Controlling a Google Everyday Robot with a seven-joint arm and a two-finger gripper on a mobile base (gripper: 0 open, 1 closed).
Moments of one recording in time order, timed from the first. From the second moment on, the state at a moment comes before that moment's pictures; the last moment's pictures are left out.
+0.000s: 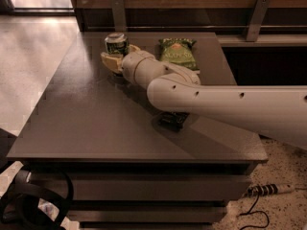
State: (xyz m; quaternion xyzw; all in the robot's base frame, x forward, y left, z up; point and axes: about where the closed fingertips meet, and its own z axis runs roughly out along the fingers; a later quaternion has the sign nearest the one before) arm 0.705 0.105 0.880 -0.69 -0.25 -0.64 0.23
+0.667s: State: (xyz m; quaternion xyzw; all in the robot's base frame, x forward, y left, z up) arm 0.687 0.149 0.857 -0.70 -0.28 -0.63 0.19
